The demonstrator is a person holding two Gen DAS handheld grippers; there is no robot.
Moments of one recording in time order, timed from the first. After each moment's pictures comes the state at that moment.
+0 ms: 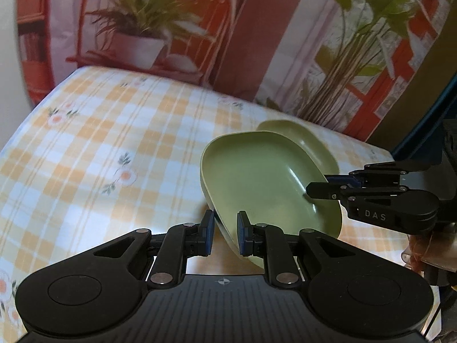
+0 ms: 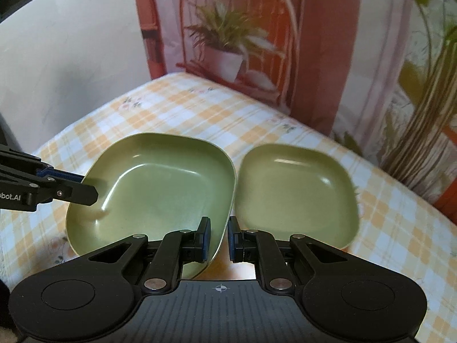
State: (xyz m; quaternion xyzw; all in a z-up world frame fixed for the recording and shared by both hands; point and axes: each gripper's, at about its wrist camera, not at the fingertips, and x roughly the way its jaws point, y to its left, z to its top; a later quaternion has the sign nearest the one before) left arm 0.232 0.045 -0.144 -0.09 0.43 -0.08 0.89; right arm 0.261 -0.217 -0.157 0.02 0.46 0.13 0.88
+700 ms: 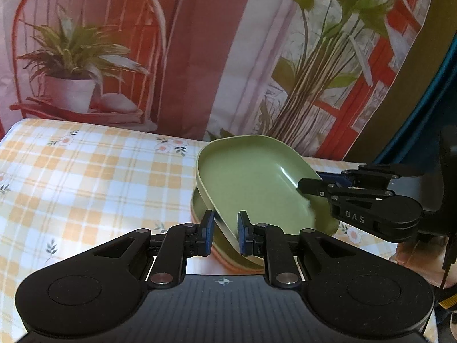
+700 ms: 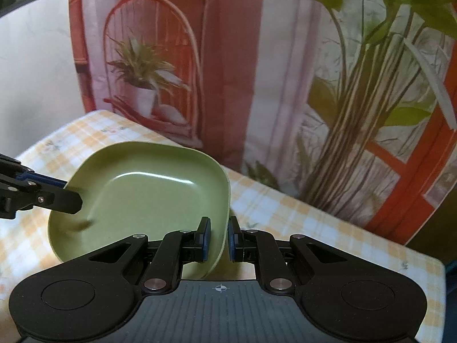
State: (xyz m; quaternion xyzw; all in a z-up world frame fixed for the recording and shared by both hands) left arm 0.318 -0.025 -0.143 -0.06 0.41 -0.14 0.90; right arm 0.301 -0.306 -0.168 0.00 0.42 0.02 0.91
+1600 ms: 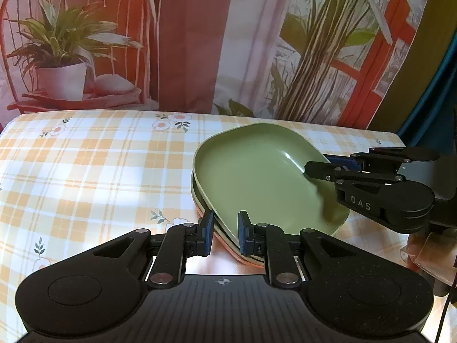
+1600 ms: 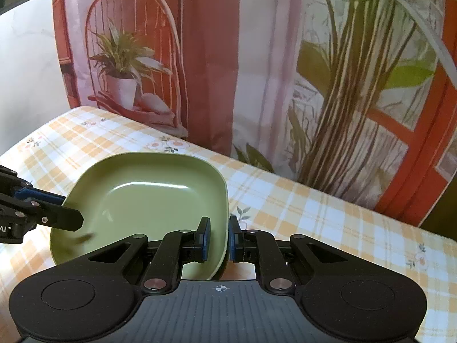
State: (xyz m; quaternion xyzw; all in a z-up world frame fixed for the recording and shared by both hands) left arm 0.342 -0.049 -0.179 -0.01 0.45 -0.11 0.89; right arm 0.301 -0.315 -0.217 0.03 0.41 0.01 0.91
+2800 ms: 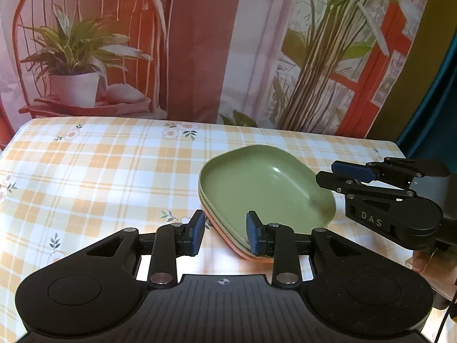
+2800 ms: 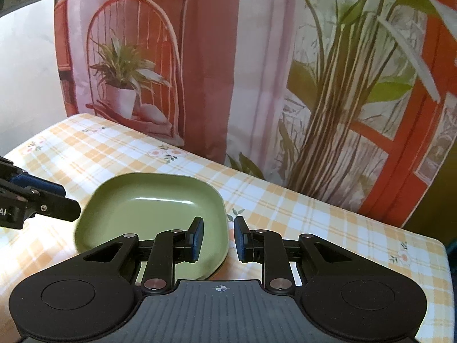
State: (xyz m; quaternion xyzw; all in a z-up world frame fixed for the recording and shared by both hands) left arm 0.322 -0.047 -0.152 -0.01 0.44 -0.10 0.89; right arm 0.269 -0.305 -0.189 0.02 0.39 -0.01 0.92
